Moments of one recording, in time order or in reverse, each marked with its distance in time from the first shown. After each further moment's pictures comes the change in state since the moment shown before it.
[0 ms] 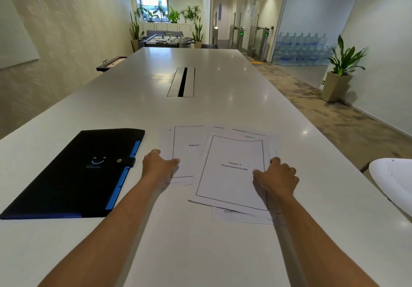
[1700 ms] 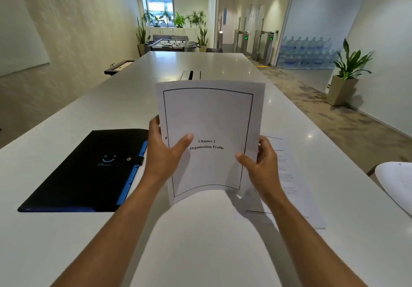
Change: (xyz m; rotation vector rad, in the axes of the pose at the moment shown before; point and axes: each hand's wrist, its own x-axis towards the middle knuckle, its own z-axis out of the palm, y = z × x) left_hand -0.073 0.049 -0.043 -0.439 0.065 0.642; right_hand -0.072 -0.056 -0.038 1.200 -0.051 -0.573
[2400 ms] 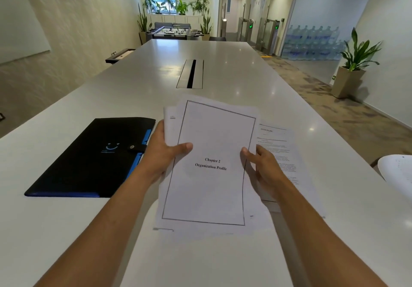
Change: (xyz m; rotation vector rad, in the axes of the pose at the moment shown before) left_hand -0.001 -0.035 -0.020 -0.132 -0.221 -0.317; right_hand 0.004 0.040 -0.015 0.239 -0.075 0.555
